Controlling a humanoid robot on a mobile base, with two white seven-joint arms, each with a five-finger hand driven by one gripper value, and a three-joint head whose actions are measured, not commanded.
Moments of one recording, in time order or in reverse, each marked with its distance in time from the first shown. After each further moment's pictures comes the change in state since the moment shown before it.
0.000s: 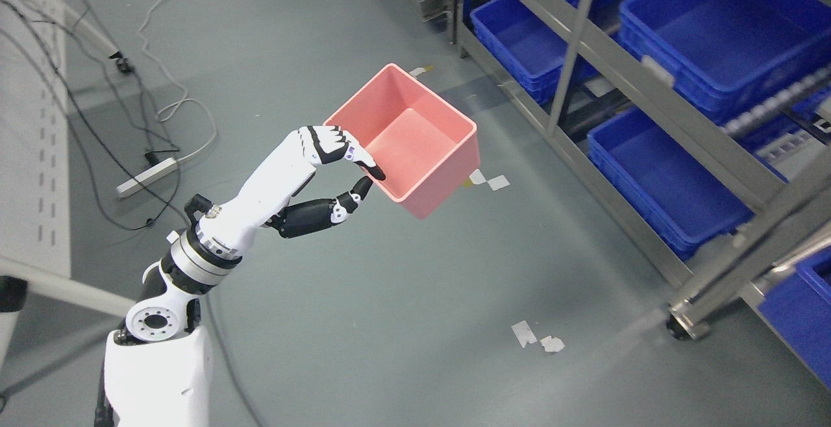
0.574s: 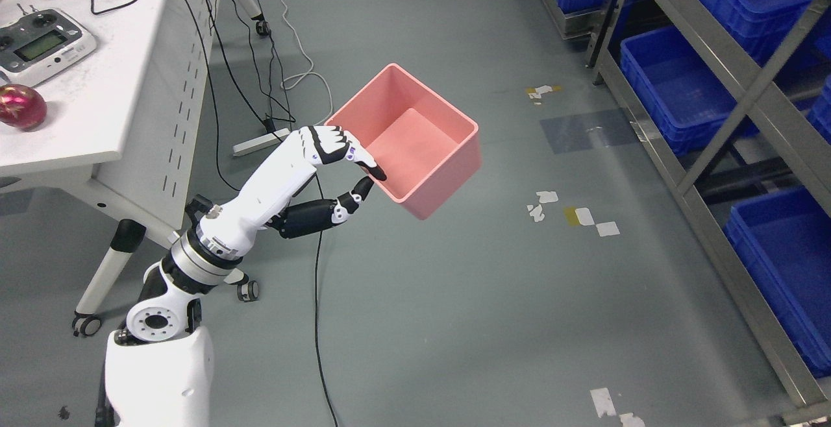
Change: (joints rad) left arm 0.001 0.000 -0.003 -0.002 0.006 0.000 0.000; right arm 0.000 0.000 0.000 0.000 0.000 0.000 0.002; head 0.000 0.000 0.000
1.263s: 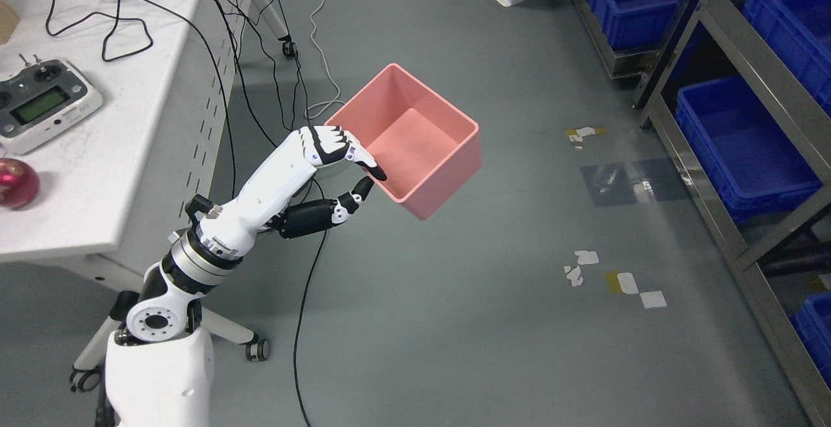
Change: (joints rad) left arm 0.000 0.000 -0.001 0.000 0.004 0.000 0.000; right arm 0.000 0.000 0.000 0.000 0.000 0.000 0.001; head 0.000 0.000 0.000
